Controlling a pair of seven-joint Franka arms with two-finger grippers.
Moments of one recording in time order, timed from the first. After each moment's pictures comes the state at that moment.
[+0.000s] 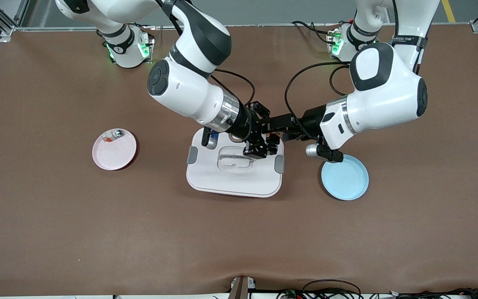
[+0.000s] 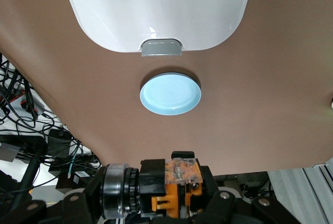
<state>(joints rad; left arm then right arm) -0.38 0.27 -0.06 -1.66 -0.89 2.06 -0.07 0.64 0.61 0.08 -1.16 0.60 2.26 2.12</state>
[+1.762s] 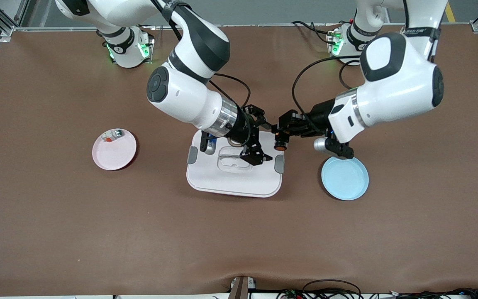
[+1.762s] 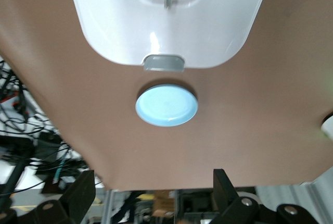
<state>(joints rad) -0.35 0.20 -0.06 -1.65 -0.78 1.98 -0.11 0.63 0.63 0.06 -1.14 0.60 2.18 2.01</state>
